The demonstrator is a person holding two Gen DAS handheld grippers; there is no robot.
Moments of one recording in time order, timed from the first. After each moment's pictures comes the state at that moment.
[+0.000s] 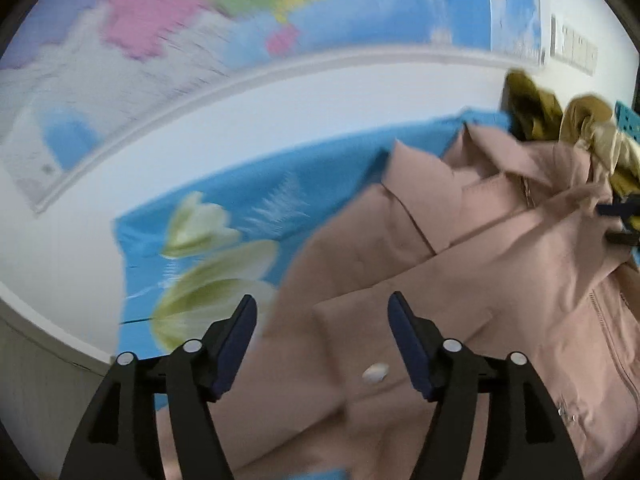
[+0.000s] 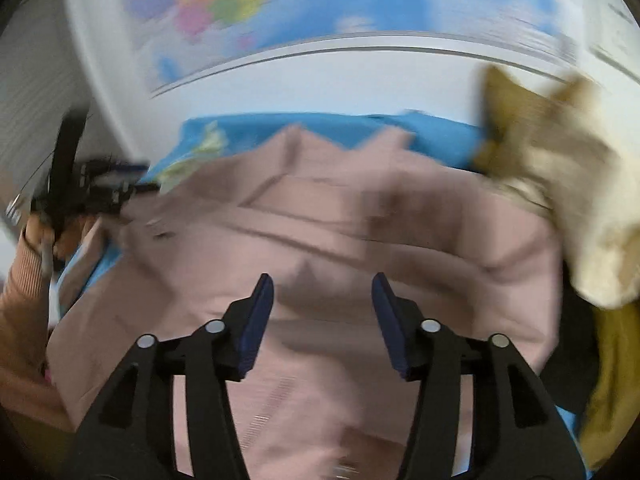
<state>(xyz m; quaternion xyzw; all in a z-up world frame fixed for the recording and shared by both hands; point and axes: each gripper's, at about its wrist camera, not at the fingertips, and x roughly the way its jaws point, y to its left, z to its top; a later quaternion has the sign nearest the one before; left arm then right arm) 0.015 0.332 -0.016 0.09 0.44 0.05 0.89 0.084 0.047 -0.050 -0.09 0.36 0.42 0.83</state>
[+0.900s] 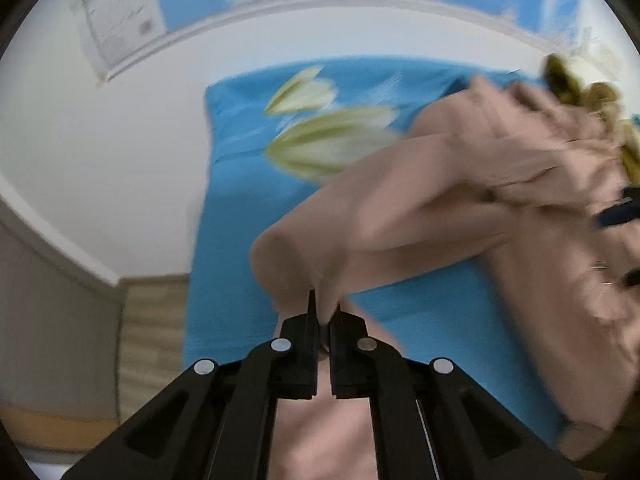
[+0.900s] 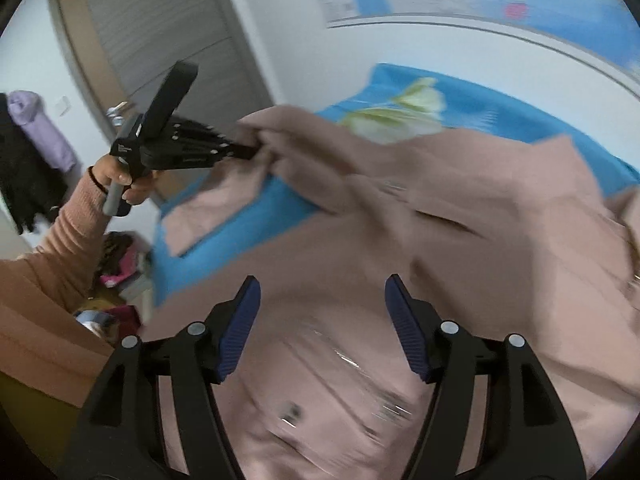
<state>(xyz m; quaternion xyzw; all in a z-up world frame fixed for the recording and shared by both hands) -0.119 0.446 -0.028 0.02 0.51 0.07 0.86 -0.032 0.186 -0.056 -0.14 0.37 0.63 0.68</state>
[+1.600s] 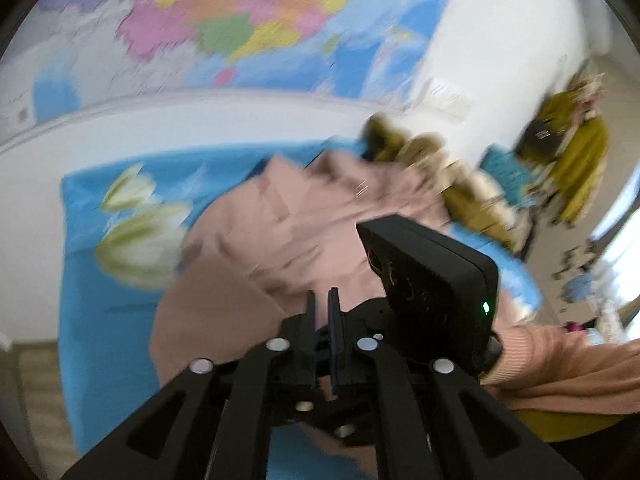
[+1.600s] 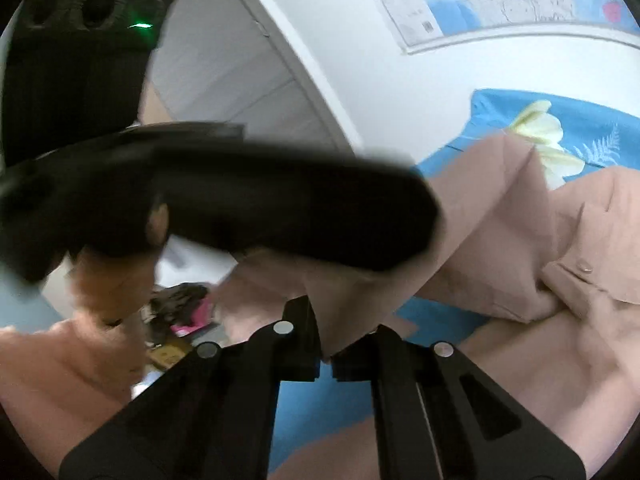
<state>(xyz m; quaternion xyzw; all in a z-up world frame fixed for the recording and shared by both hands) -0.122 0.341 0.075 -0.08 0.40 -0.19 0.89 -0.050 0.251 -0.040 -0.02 0.33 0.71 0.62</state>
